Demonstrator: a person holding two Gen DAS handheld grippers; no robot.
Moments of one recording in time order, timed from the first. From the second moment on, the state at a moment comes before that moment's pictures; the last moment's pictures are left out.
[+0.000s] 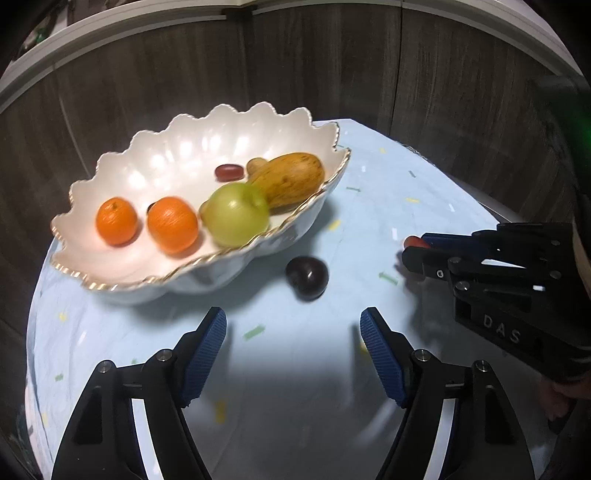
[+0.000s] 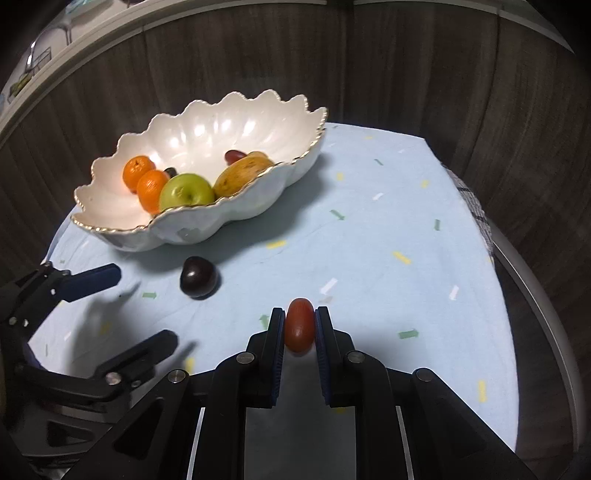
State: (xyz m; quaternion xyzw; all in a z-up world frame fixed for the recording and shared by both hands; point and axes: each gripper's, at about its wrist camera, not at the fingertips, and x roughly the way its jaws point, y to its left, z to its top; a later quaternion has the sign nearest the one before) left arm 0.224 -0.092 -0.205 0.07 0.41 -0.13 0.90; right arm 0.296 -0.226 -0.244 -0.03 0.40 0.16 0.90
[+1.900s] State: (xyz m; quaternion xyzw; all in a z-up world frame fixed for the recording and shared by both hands) left arm 0.237 -0.107 -0.209 0.04 0.43 -0.10 0.90; right arm 0.300 -0.245 -0.237 0.04 0.40 0.14 0.91
